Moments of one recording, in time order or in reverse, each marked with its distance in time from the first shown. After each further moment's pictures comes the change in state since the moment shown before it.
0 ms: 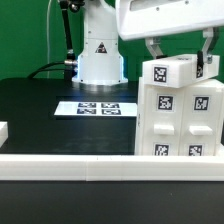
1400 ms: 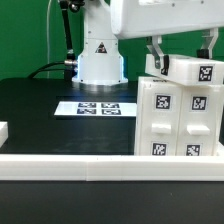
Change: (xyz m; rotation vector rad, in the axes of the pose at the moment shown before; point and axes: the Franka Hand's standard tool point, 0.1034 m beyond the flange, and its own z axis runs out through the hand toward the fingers) arm -0.005 0.001 -0.001 -0.032 -0.073 -1.225
